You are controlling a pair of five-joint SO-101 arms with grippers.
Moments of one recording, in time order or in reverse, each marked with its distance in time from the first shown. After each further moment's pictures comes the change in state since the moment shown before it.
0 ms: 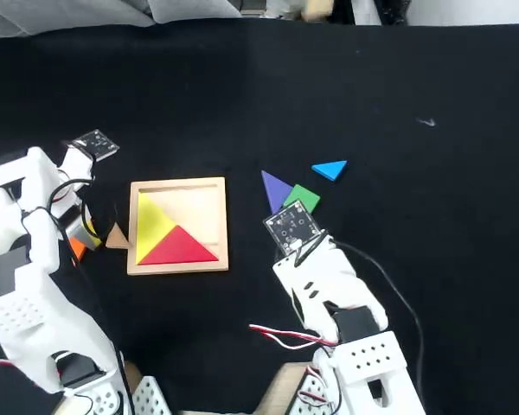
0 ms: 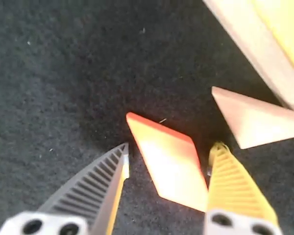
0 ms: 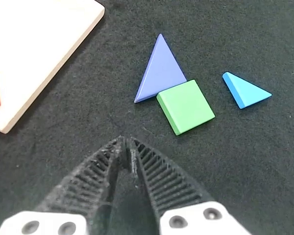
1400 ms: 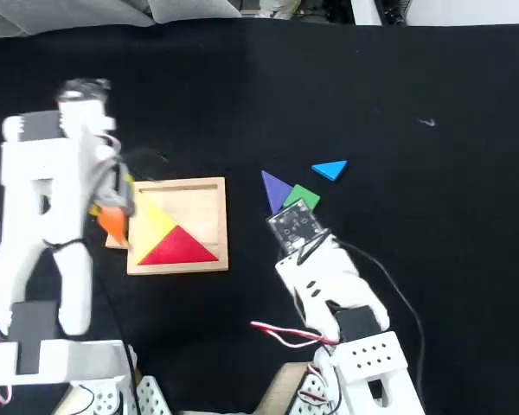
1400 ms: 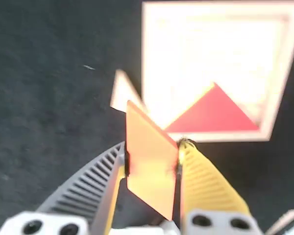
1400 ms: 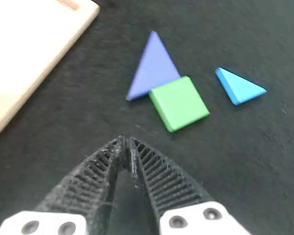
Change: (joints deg) left arm 20.3 -26.2 -6.9 31.1 63.1; right arm 2.8 0.0 0.0 0.0 0.0
